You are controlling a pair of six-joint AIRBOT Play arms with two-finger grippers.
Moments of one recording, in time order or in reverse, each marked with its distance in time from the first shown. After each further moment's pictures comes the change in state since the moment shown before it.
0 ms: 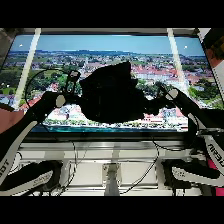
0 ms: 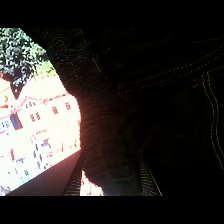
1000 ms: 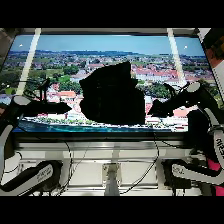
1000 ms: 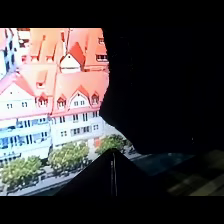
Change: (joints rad) left arm 0.570 0.052 -0.188 -0.791 -0.398 0.579; right arm -0.266 -0.002 0.093 0.039 0.537 -0.431
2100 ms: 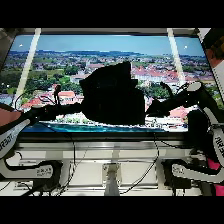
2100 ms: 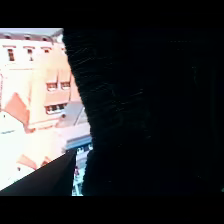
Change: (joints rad) left arm -0.125 -0.291 -0.061 -0.488 0.144 0.519; right arm -0.005 -0.017 0.001 0.104 0.053 -0.096
